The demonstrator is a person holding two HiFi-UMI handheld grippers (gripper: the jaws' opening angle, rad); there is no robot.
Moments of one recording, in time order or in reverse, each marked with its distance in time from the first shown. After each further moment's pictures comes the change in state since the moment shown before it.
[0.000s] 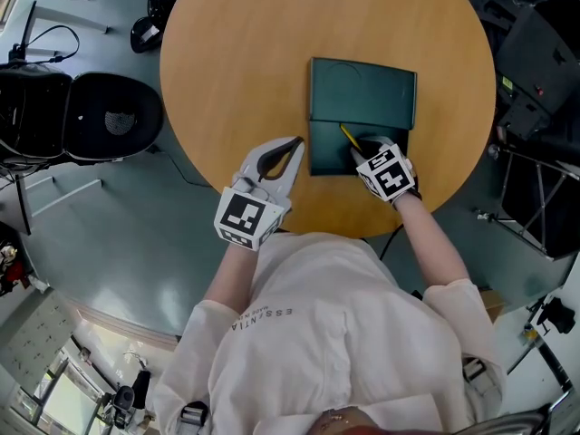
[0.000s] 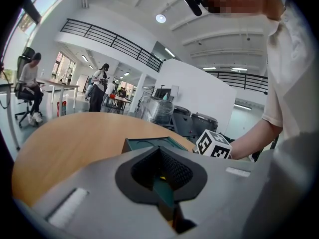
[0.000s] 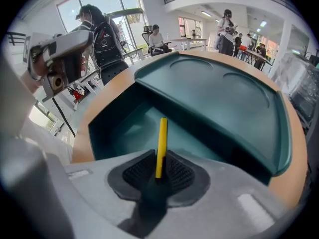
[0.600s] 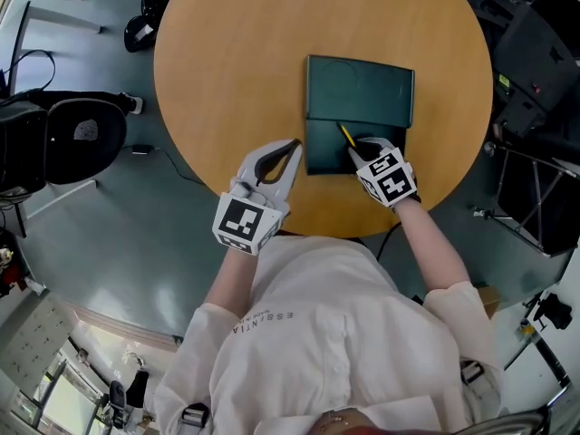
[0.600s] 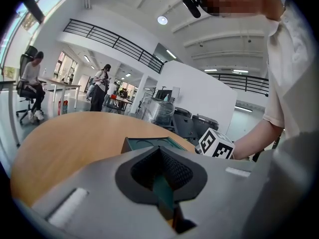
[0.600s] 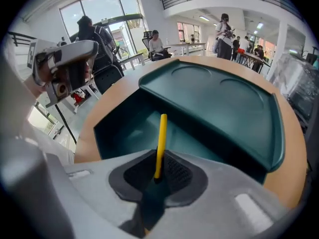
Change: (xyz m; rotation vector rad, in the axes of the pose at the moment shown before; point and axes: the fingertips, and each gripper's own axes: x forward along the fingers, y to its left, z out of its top) left arm -0.003 -0.007 -0.002 -0.022 -0.022 0.008; right arm -0.012 0.002 -0.001 0.003 -0.047 -0.009
